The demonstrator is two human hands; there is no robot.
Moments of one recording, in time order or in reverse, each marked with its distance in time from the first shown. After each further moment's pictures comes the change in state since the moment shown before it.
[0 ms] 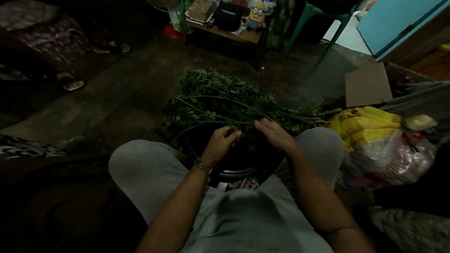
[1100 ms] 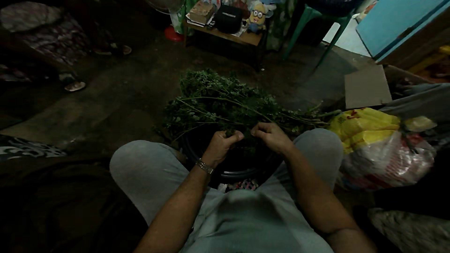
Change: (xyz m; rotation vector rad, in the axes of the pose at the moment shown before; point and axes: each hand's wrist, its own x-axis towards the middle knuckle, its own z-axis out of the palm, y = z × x) left_hand 0.001 -0.003 0.007 -0.156 0.068 -0.096; right_hand 0.000 -0.006 0.003 0.007 -0.015 0.072
